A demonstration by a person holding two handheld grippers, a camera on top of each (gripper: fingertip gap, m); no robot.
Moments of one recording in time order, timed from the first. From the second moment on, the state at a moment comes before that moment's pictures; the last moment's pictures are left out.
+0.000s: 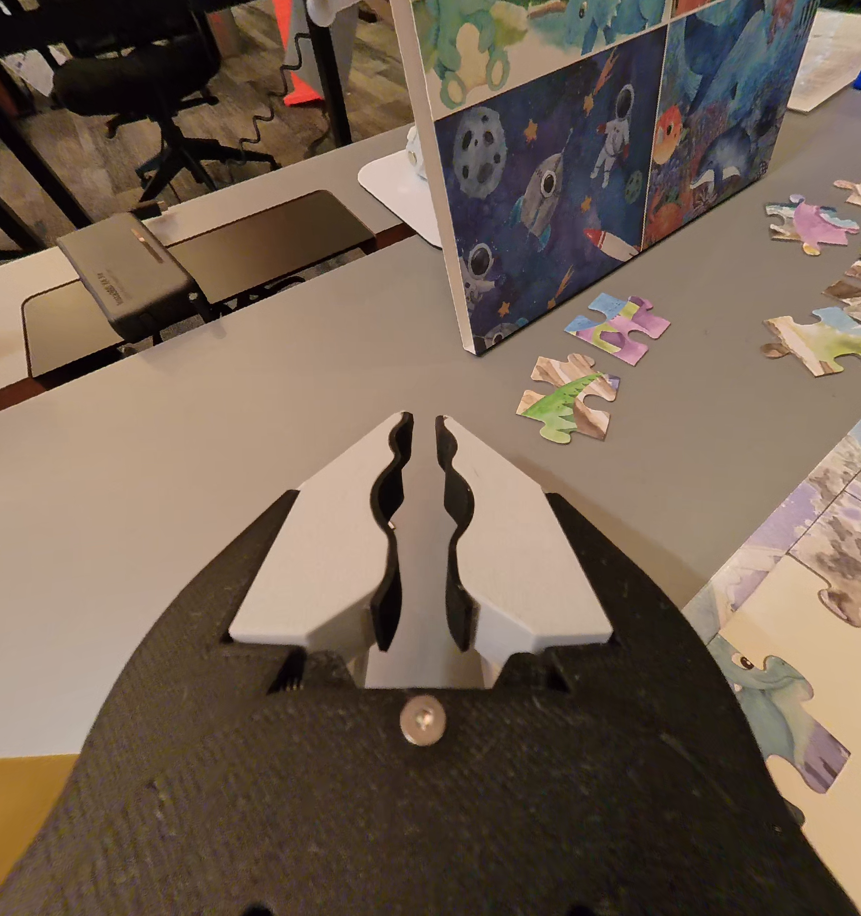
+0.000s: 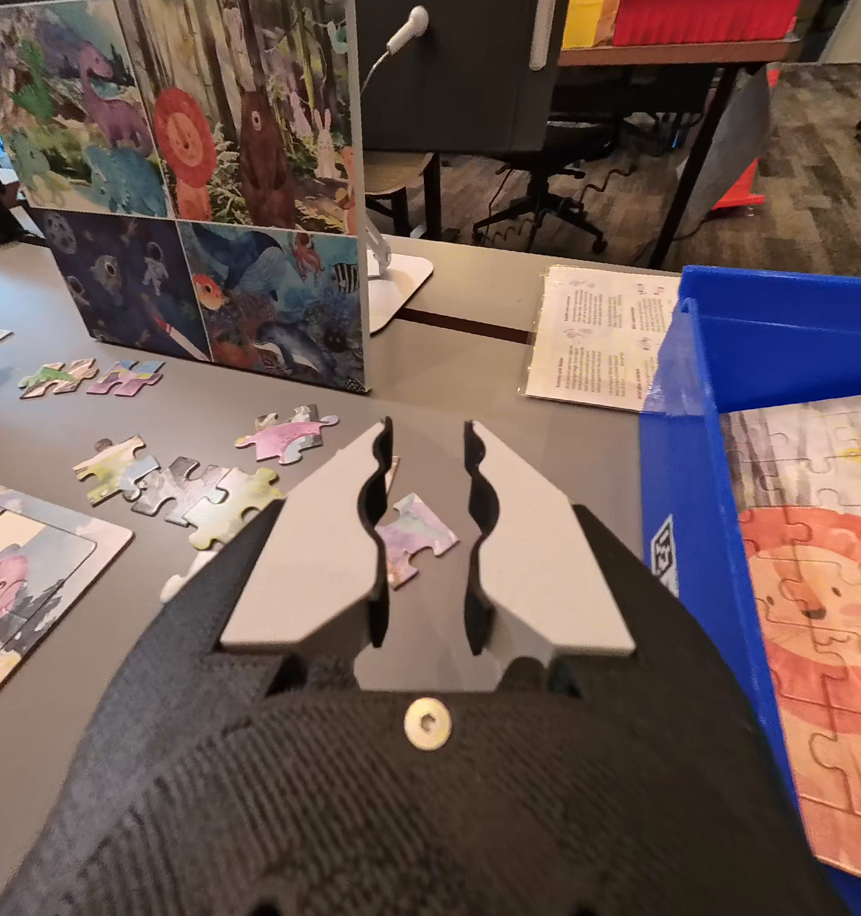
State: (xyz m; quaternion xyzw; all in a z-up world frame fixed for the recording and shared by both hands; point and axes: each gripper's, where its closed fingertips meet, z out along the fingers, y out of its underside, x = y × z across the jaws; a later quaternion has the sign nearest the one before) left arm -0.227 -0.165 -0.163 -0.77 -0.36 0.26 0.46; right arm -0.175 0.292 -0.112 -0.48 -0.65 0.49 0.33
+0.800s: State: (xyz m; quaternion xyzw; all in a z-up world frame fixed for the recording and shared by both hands) left arm -0.226 -0.162 -0.167 -0.78 -0.35 0.27 0.44; right arm -0.178 0.281 -0.115 -0.45 -0.67 0.48 0.35
